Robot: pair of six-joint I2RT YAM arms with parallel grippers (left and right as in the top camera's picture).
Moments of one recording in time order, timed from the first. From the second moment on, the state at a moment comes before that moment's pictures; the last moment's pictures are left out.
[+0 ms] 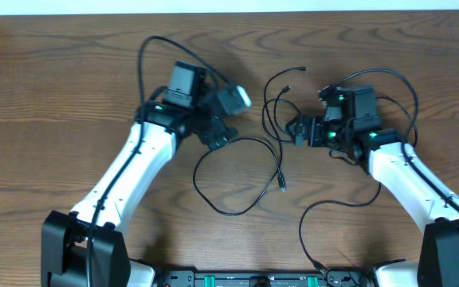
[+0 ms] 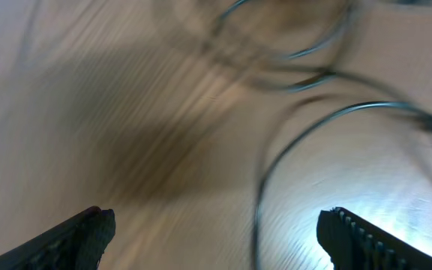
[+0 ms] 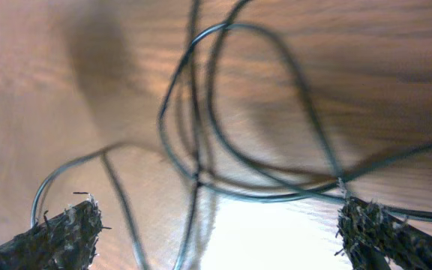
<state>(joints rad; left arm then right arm) -0.31 1.59 1.19 -0.60 0.28 0.64 0.24 1.54 0.88 -0.28 -0.36 0.31</state>
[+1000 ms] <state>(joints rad) 0.01 1.59 1.19 -0.65 0.17 0.32 0.43 1.61 0.68 -0.03 -0.33 0.28</state>
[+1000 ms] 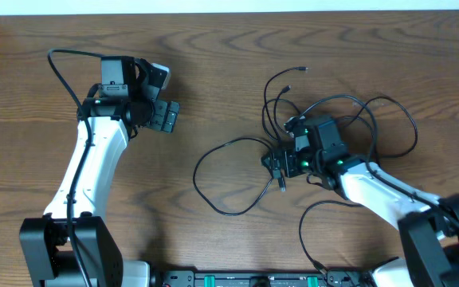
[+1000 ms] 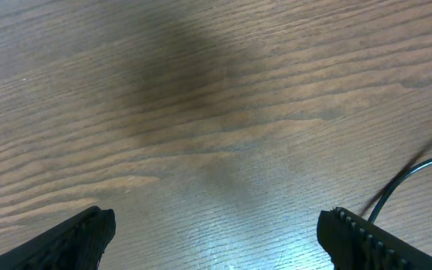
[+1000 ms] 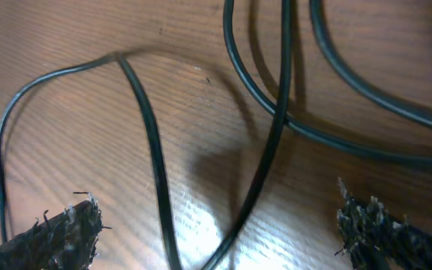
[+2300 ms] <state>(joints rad) 0.01 1.62 1.19 -0.65 0.17 0.32 0.47 1.39 0.76 0.16 -0.49 0.39</state>
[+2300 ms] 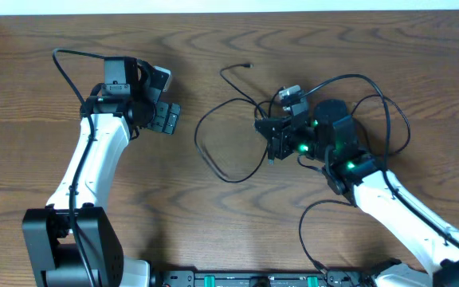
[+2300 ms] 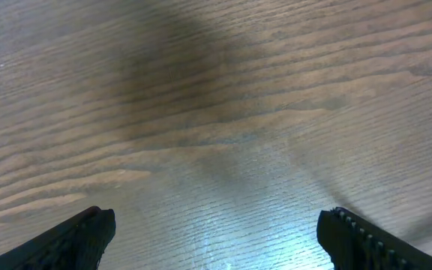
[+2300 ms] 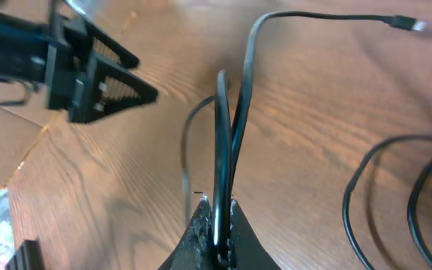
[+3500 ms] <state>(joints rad) 0.01 1.62 1.19 -0.65 0.17 0.32 -0.28 1.43 0.82 0.34 0.00 0.33</state>
